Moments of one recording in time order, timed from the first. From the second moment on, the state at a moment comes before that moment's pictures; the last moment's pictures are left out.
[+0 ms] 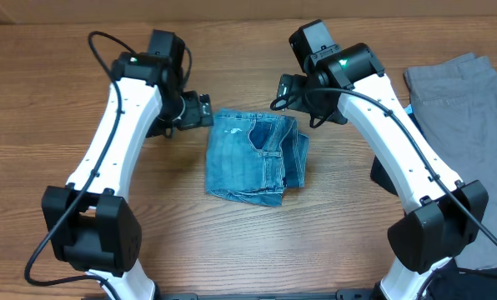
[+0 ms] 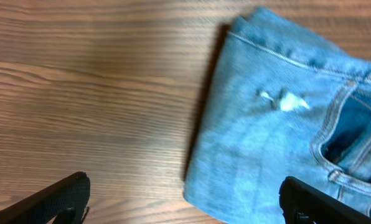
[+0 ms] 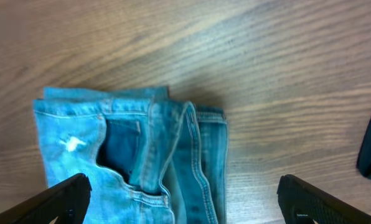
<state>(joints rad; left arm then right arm) -0.20 1.86 1.68 -1.24 0.07 -0.37 0.43 1.89 1.85 -1.24 0.06 0.64</state>
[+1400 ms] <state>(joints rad) -0.24 1.87 1.21 -1.16 0.12 -0.41 0.44 1.91 1.39 -1.13 -0.13 0.61</state>
